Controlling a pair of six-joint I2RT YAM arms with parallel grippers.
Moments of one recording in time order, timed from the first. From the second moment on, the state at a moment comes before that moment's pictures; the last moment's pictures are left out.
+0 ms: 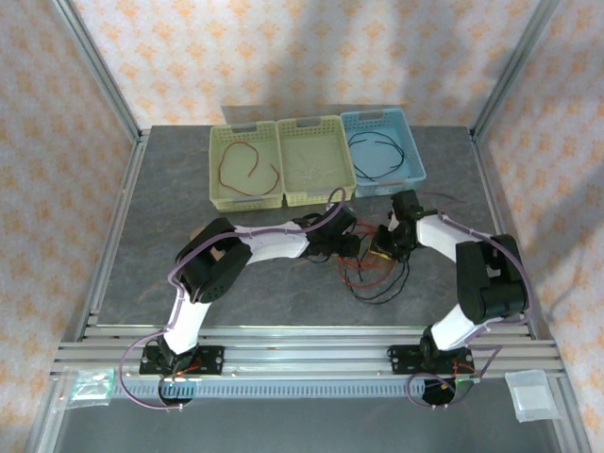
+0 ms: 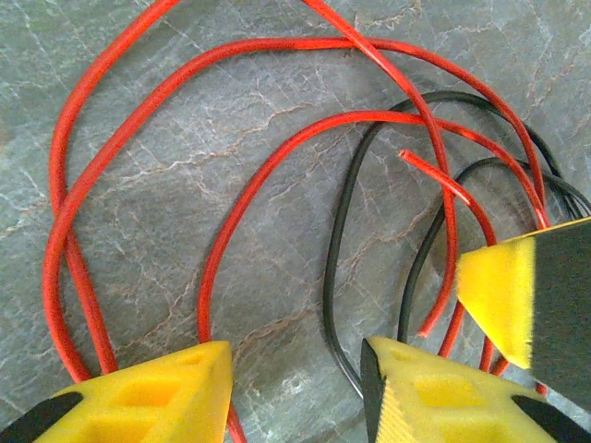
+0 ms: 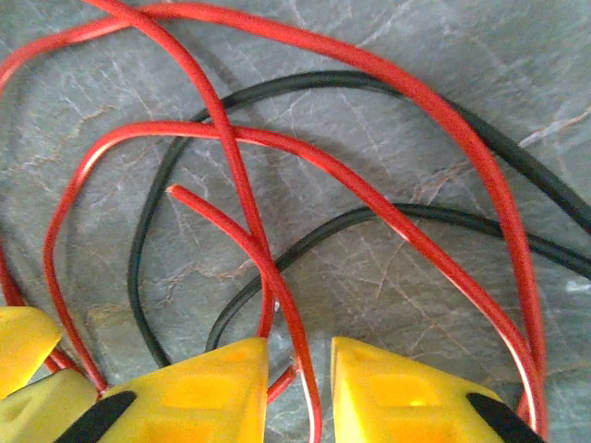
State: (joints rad) left arm -0.85 2.07 1.37 -0.23 0.05 -0.70; right arm 0.19 1.59 0.83 -0.54 -0.30 0.52
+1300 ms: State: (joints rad) left arm -0.78 1.58 1.20 -0.08 -0.11 -0.52; right arm 0.25 1.30 1.47 -0.89 -0.11 0.39
